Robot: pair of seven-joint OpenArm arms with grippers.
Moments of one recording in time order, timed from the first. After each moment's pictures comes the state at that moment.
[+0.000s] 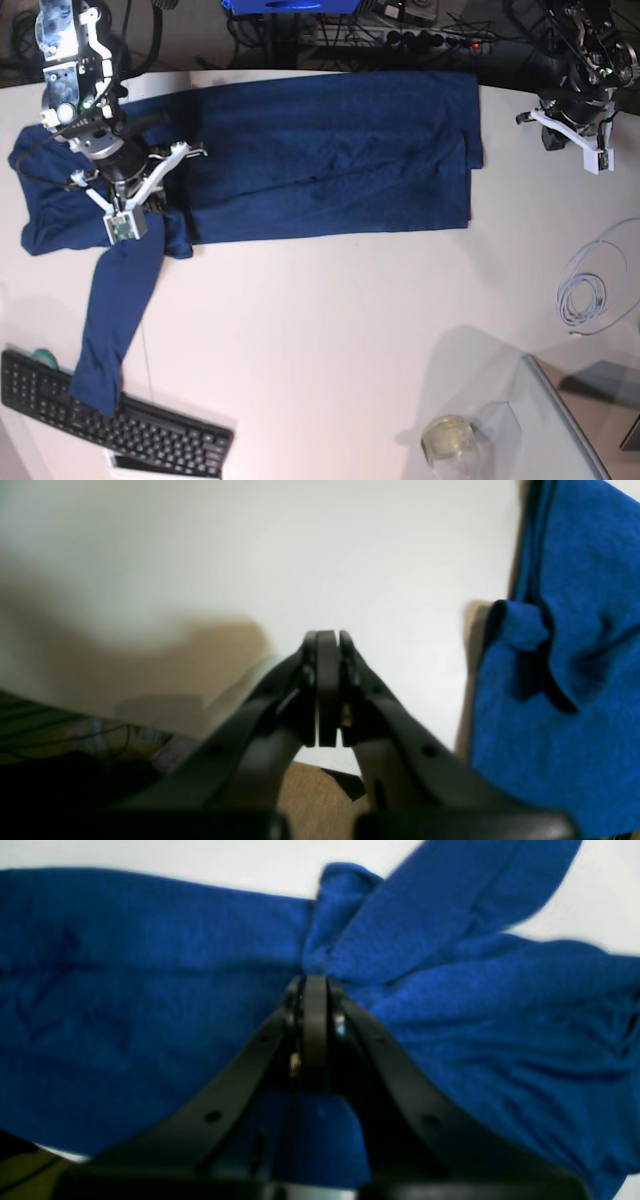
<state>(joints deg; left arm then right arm) 20.6 -10.5 -40.0 84.6 -14.7 -29.1 35.9 -20.0 10.2 -1.8 102.6 9.8 8.3 -38.2</state>
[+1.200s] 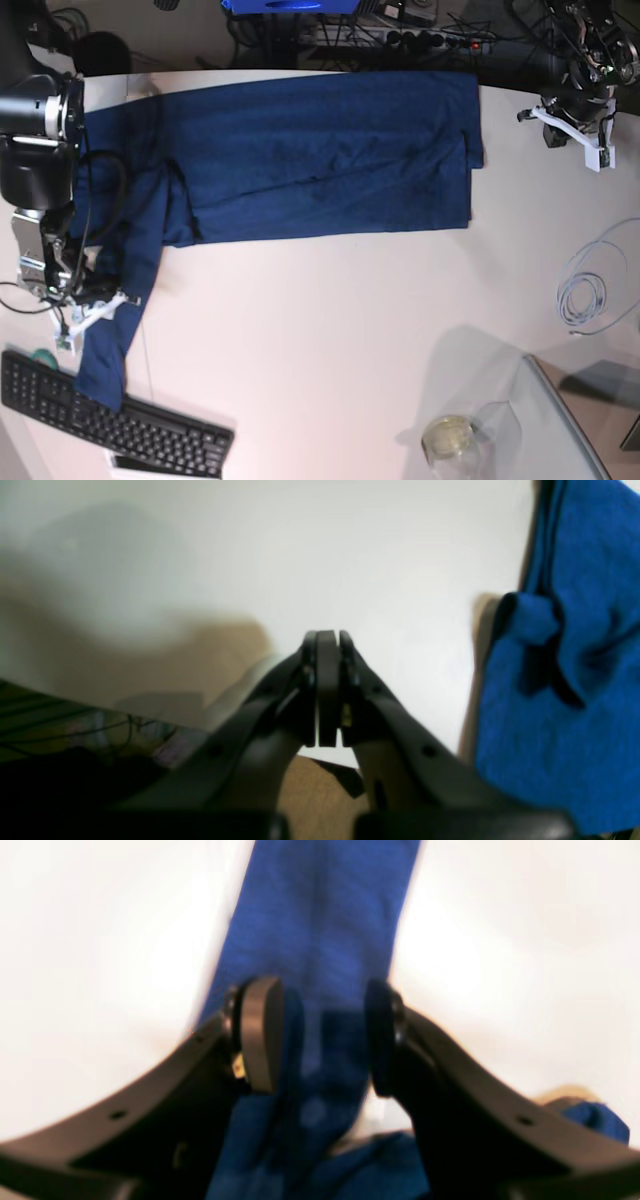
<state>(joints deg) 21.1 -10.5 -40.4 84.5 -14.7 -29.0 35.9 26.7 13.4 6.8 34.7 9.6 7.9 -27.4</state>
